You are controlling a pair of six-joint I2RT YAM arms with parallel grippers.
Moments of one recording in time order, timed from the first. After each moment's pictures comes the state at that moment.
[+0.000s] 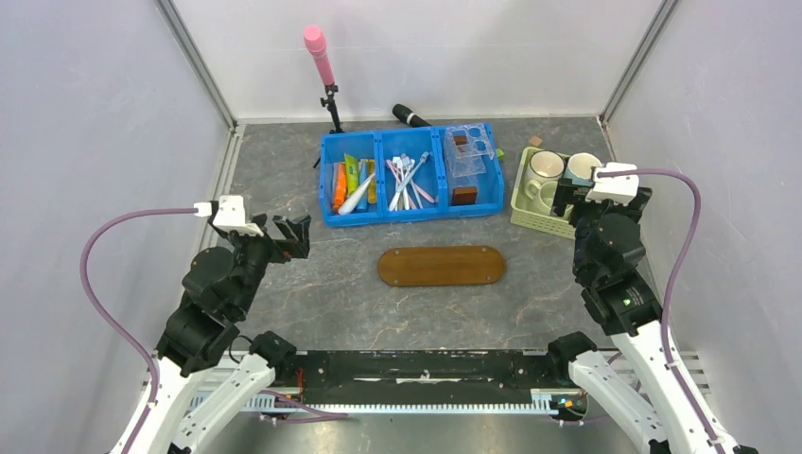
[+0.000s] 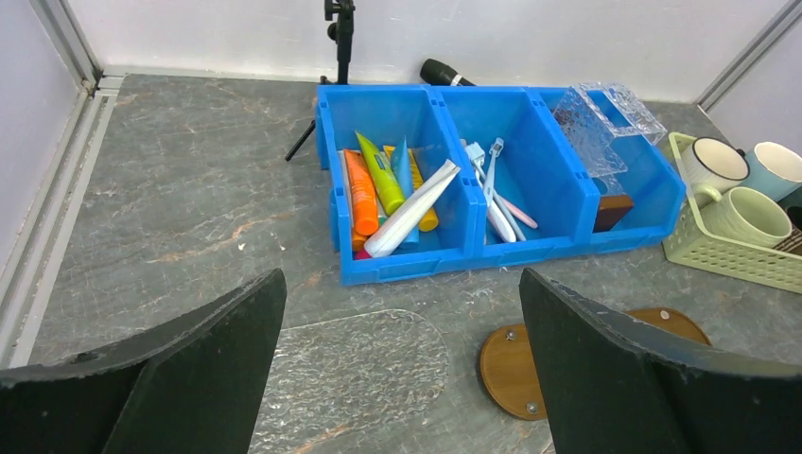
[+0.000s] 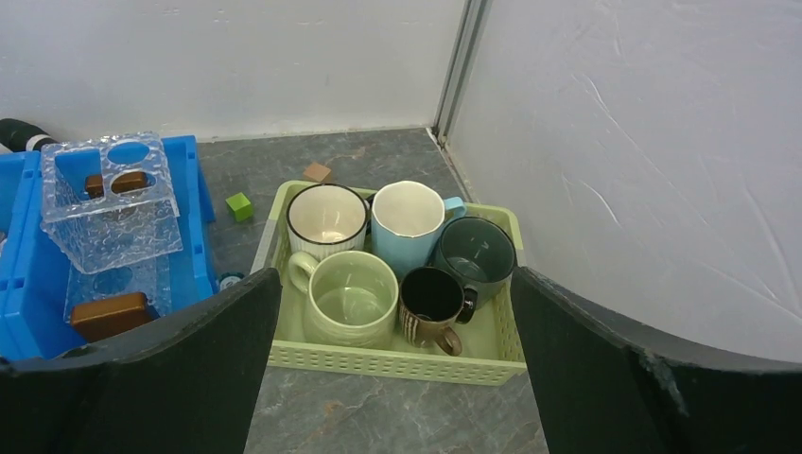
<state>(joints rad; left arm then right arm) -0.53 0.44 0.88 -0.52 -0.37 -0.22 0.37 0.63 0.81 -0.17 0.65 -0.14</state>
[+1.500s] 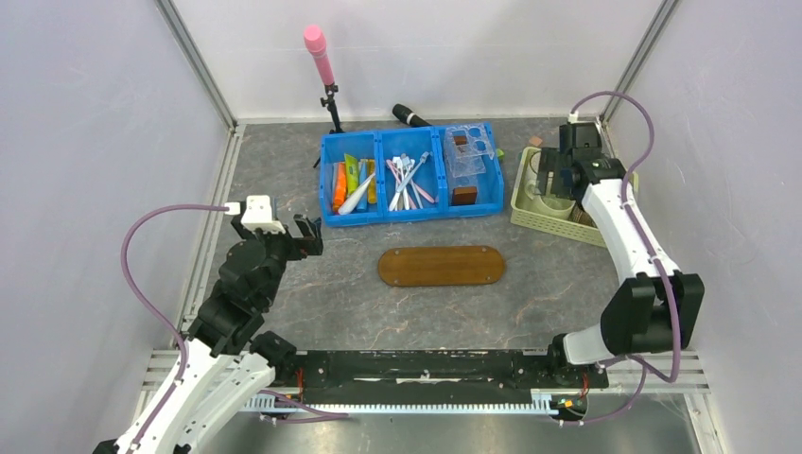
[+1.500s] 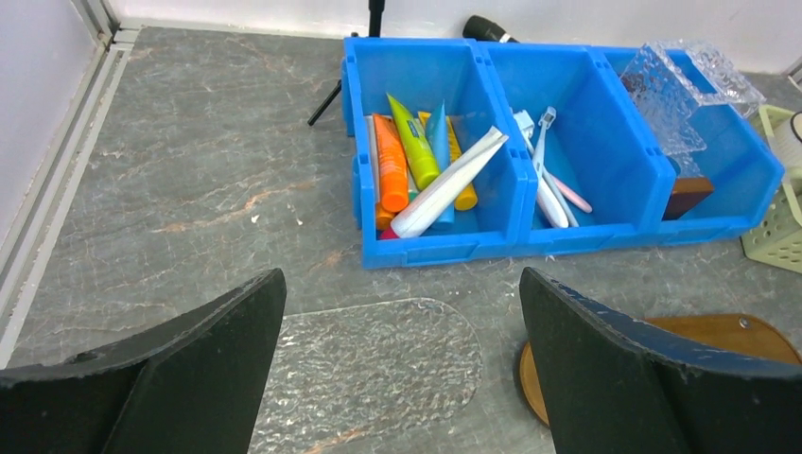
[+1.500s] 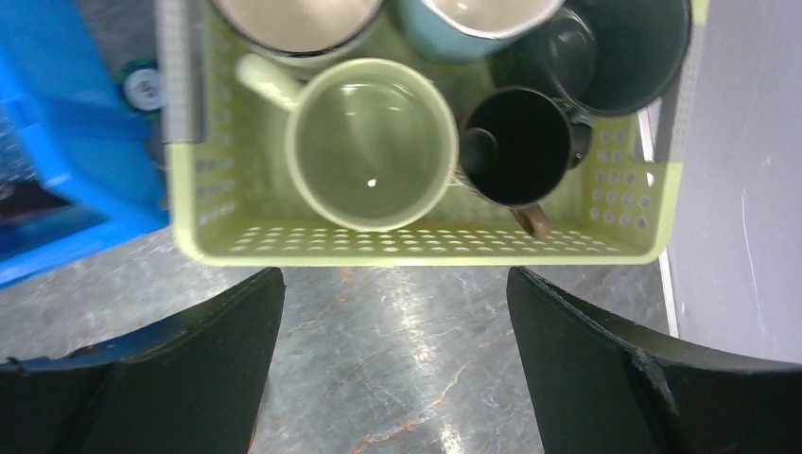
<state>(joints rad) -0.53 0.47 0.68 -0.38 -0.43 -0.22 0.07 1.43 1.29 -0.74 0.33 0.16</state>
